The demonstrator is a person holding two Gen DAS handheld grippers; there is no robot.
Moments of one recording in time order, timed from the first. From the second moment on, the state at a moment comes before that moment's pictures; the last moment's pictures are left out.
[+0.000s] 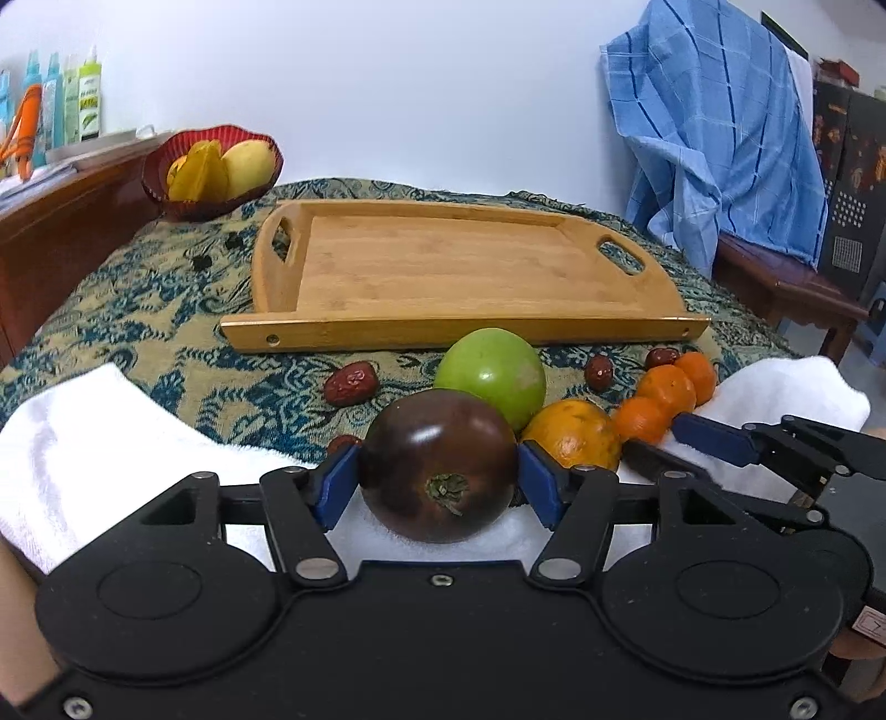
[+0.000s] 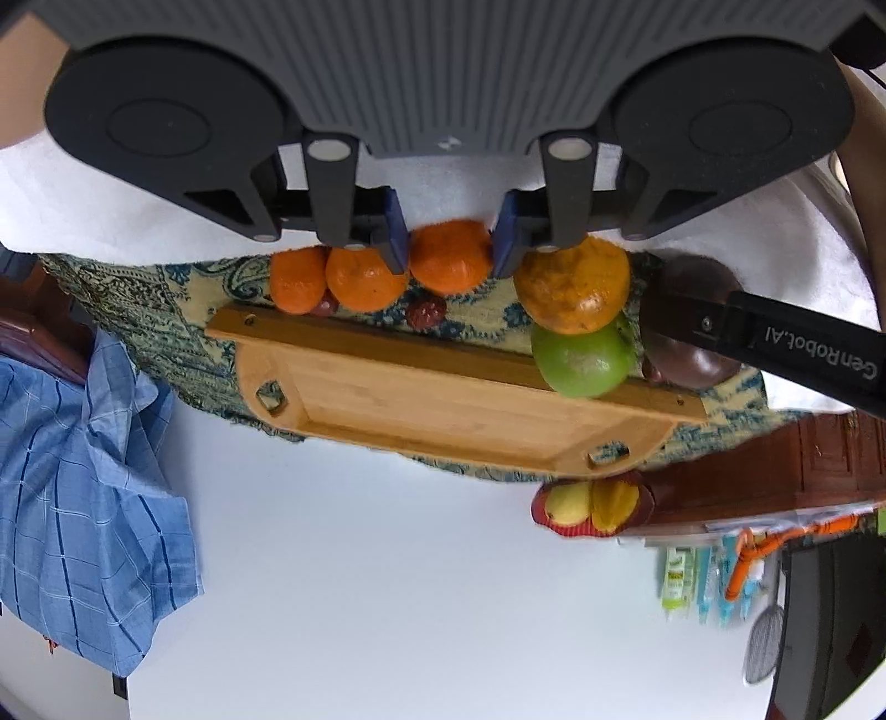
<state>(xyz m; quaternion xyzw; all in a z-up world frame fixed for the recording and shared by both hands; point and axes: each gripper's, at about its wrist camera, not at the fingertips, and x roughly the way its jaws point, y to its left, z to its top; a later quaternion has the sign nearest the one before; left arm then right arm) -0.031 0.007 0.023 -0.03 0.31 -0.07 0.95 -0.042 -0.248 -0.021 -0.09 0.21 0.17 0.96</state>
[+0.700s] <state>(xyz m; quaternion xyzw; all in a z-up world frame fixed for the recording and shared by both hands) -0.017 0.017 0.012 -0.05 0.31 -0.10 0.94 -0.010 -0.249 -0.024 -0.04 0.23 0.20 0.95</state>
